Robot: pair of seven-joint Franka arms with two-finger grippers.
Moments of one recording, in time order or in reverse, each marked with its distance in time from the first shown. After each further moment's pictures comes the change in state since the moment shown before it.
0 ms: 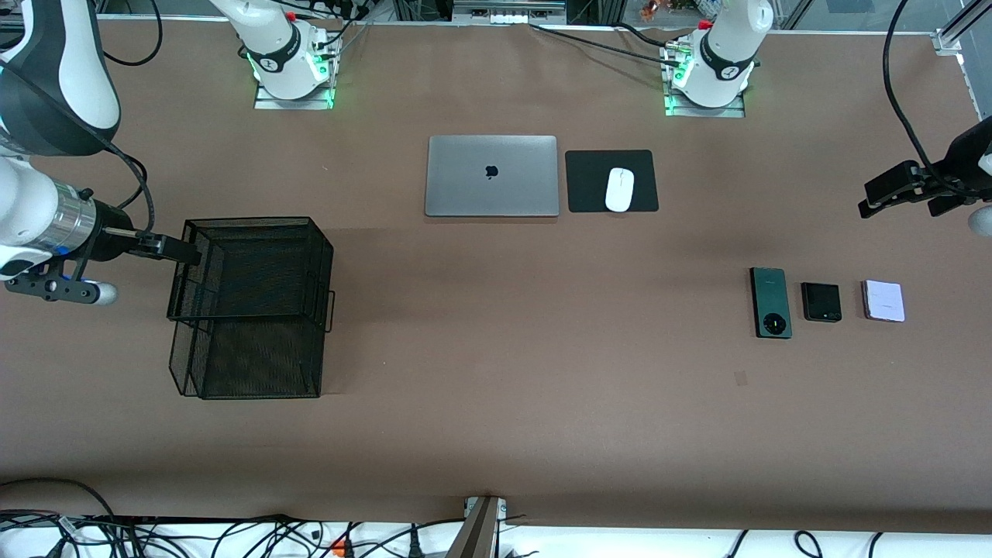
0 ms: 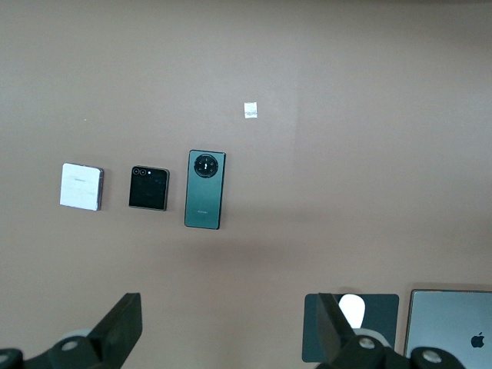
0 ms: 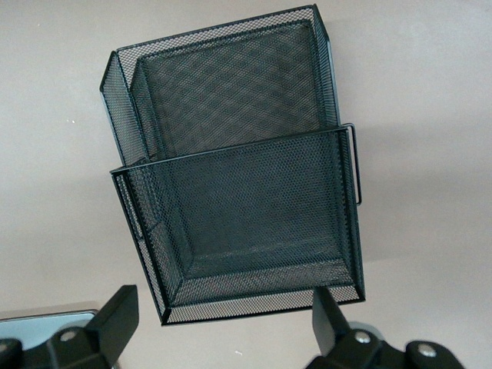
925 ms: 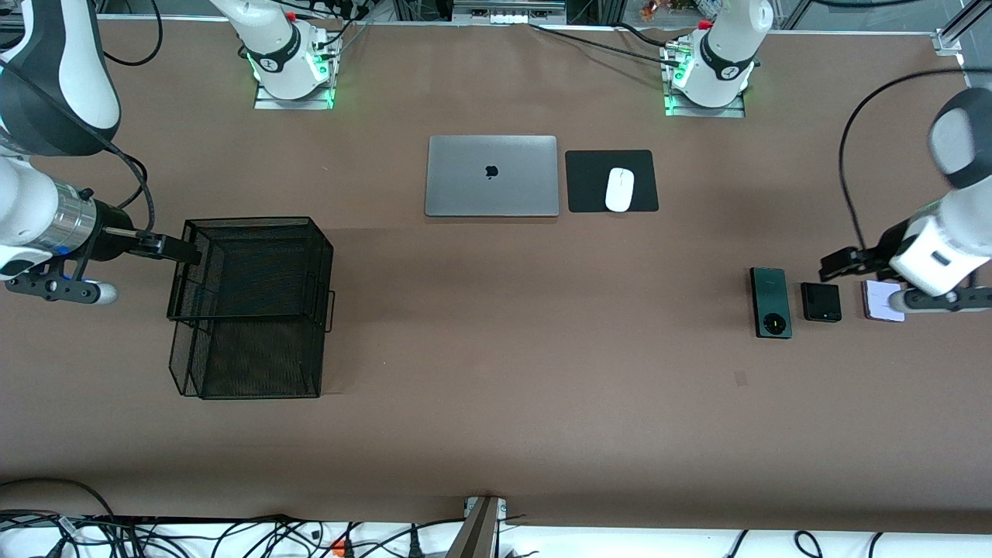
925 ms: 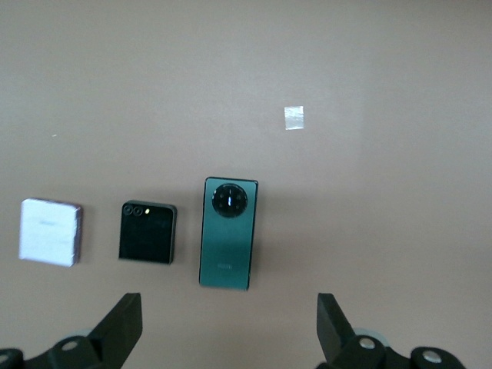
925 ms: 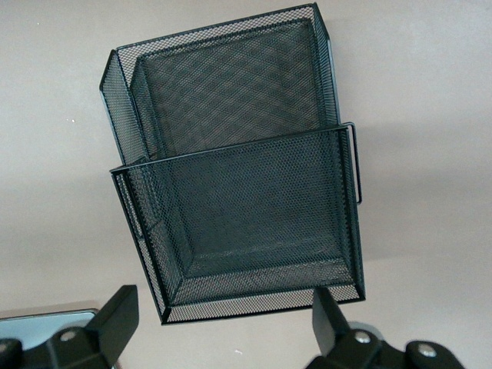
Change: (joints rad) left arm 0.061 0.103 0.015 -0.409 0.027 0.528 0.087; right arm 0.000 0.000 0.000 0.000 0.000 -0.002 0.000
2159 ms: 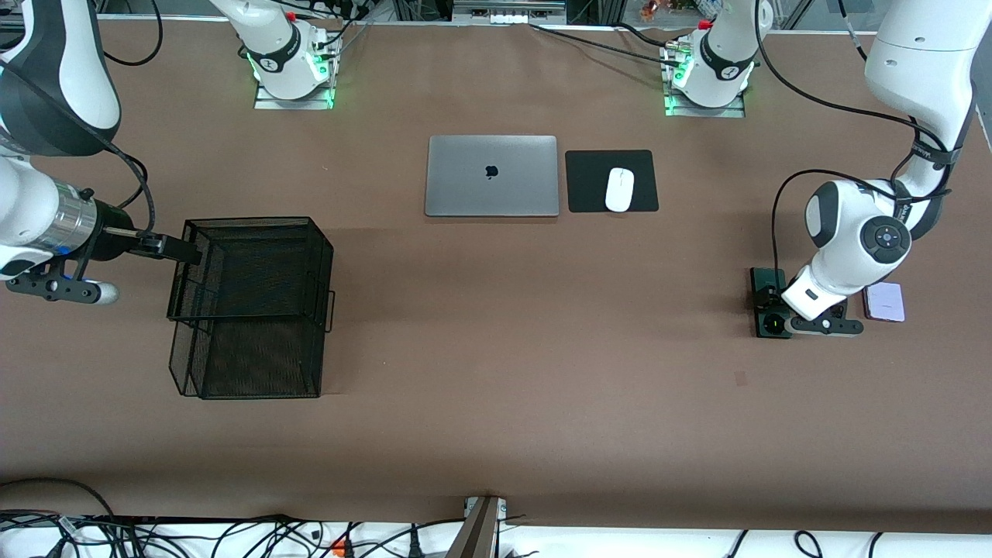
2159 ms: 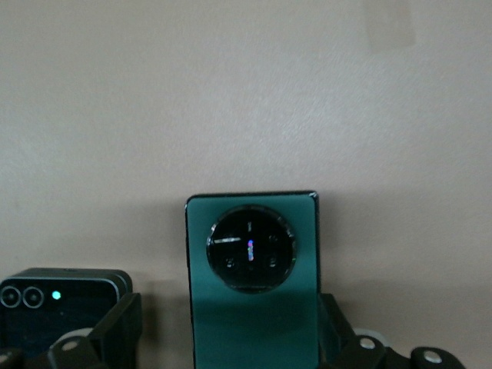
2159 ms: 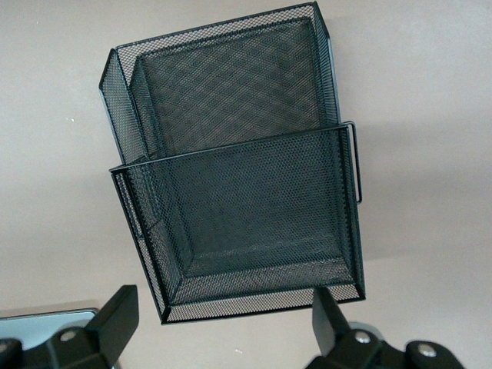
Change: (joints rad) left arm 0.046 0.284 0.001 -0.282 0.181 0.643 0.011; right arm 0.000 0.000 0.000 -0.001 0.000 -0.001 0.000
